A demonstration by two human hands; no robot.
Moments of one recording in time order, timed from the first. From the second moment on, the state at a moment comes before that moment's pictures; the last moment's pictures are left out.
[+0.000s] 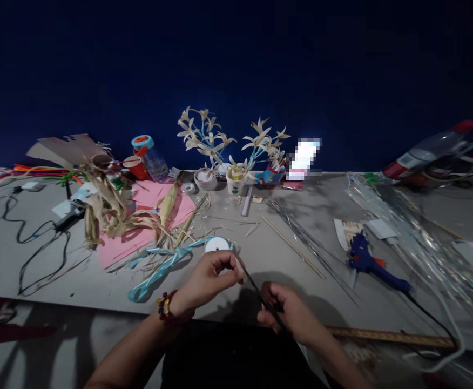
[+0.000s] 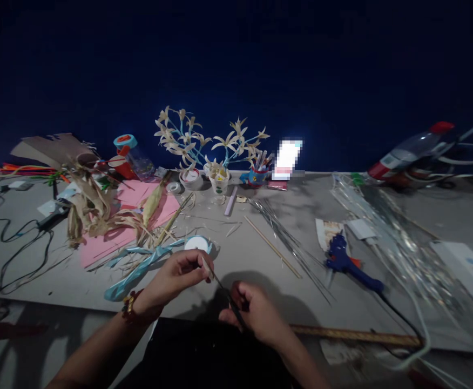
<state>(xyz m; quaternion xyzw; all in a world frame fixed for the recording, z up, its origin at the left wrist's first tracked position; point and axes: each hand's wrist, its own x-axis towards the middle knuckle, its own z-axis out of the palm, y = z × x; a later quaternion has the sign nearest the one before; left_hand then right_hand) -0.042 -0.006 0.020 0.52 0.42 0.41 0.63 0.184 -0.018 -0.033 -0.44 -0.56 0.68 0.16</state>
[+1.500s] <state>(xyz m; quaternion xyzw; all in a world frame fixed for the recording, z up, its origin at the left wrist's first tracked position) -0.035 -0.009 0.012 0.73 0.44 0.32 0.40 0.150 0.007 0.000 -0.44 -0.55 0.61 0.37</state>
